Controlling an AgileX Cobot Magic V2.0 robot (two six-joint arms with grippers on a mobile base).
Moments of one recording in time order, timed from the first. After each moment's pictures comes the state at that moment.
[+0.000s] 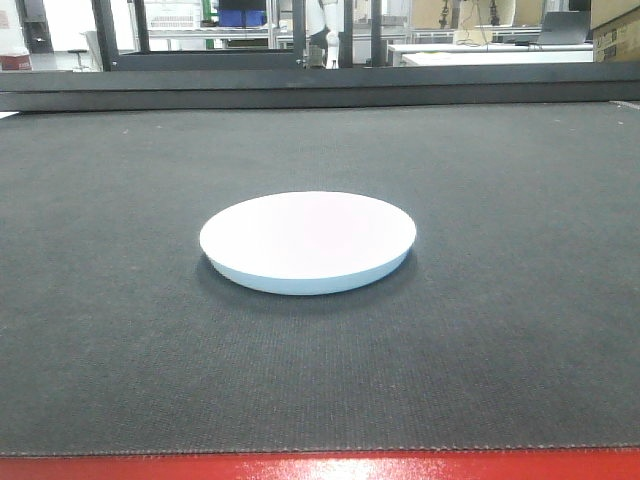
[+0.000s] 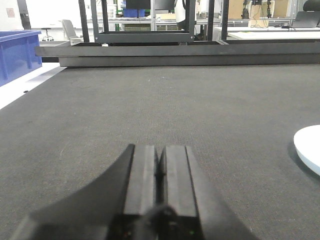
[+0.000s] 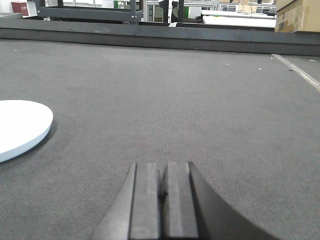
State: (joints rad) left arm -0.06 -0.02 0.03 -0.20 0.01 0.25; right arm 0.07 -0.01 0.03 0.14 0.10 -0.11
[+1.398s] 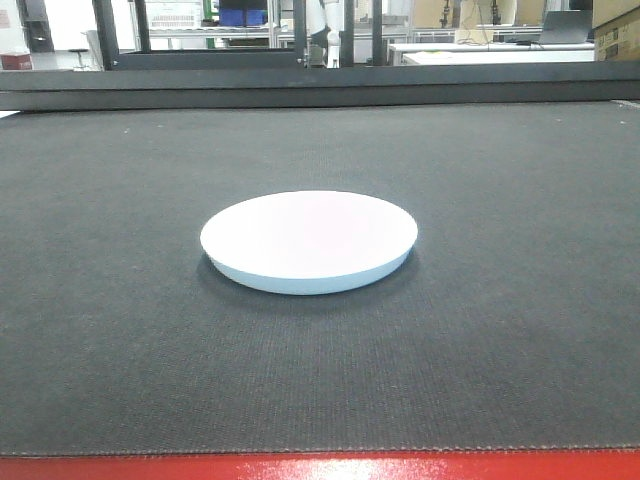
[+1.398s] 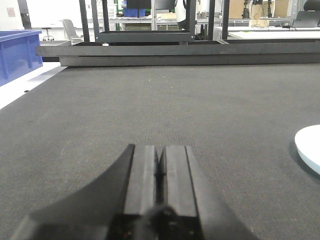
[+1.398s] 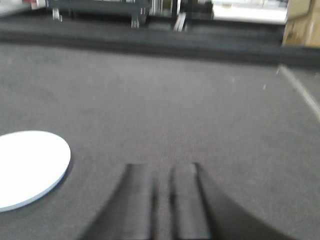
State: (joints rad) left arm -0.06 -0.02 0.03 -0.20 0.01 0.25; right arm 0.07 0.34 -0.49 0.13 0.38 -0.11
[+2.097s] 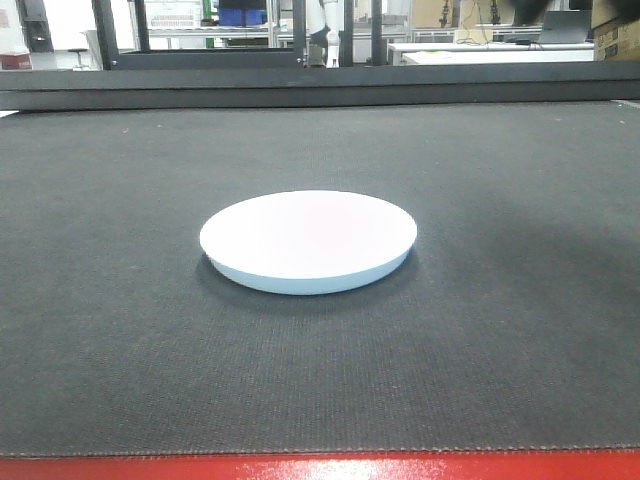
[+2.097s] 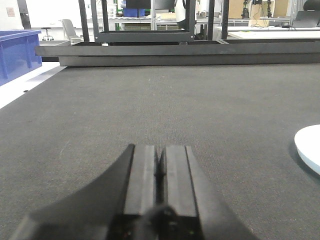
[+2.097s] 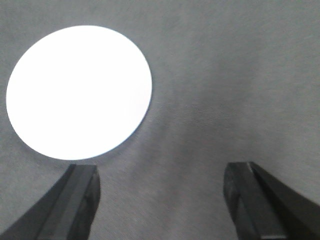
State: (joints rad) left arm -0.06 -0.02 0.03 -0.20 0.01 0.25; right arm 0.42 1.31 -1.17 0.04 0.77 0.07
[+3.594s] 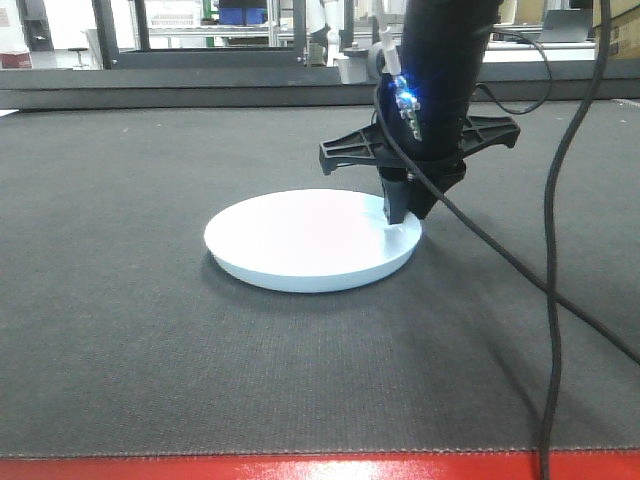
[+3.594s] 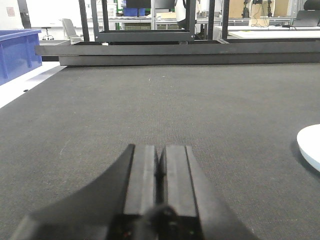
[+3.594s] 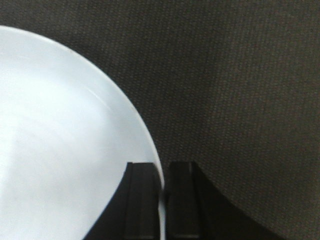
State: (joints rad) left arm -0.06 -0.02 0.03 -0.20 0.01 0.25; right arm 0.52 1.98 -1.48 -0.26 0.68 0.50
